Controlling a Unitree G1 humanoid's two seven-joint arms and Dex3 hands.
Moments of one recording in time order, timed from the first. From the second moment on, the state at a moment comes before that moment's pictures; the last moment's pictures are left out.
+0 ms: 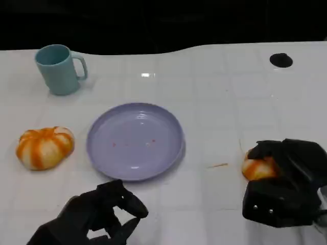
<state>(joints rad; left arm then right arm) 0.34 0.19 -0.14 -0.48 0.07 0.20 -0.22 -0.28 -0.31 0.31 0.42 -0.76 -0.02 -0.21</state>
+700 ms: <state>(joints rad) 0.34 0.19 -0.15 -0.48 0.07 0.19 -0.22 -0.30 -0.31 0.31 0.37 -0.74 -0.25 -0.40</state>
